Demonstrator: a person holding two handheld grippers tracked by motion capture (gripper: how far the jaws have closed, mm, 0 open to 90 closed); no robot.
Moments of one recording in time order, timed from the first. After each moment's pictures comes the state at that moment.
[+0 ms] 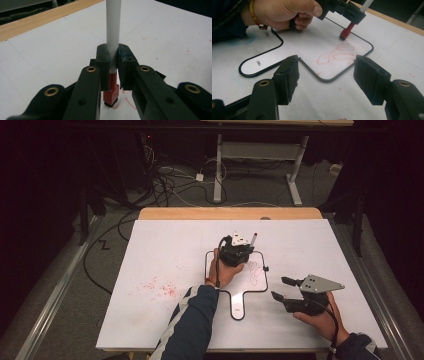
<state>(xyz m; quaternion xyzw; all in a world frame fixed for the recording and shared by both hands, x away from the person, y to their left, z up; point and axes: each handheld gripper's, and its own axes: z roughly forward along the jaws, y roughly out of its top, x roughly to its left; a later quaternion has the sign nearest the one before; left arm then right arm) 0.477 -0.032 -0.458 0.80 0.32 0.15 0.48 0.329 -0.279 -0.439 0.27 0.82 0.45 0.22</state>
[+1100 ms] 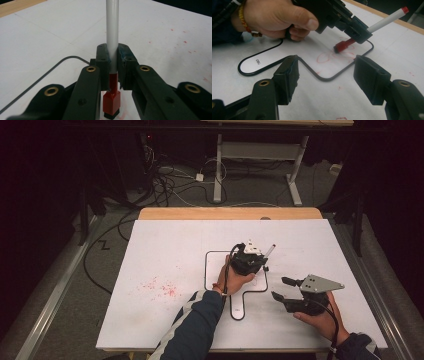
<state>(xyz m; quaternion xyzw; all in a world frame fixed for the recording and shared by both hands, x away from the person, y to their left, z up) 0.453 -0.065 -0.462 0.83 0.25 0.09 0.48 0.330 -0.280 -0.440 0.27 0.82 0.45 0.22</state>
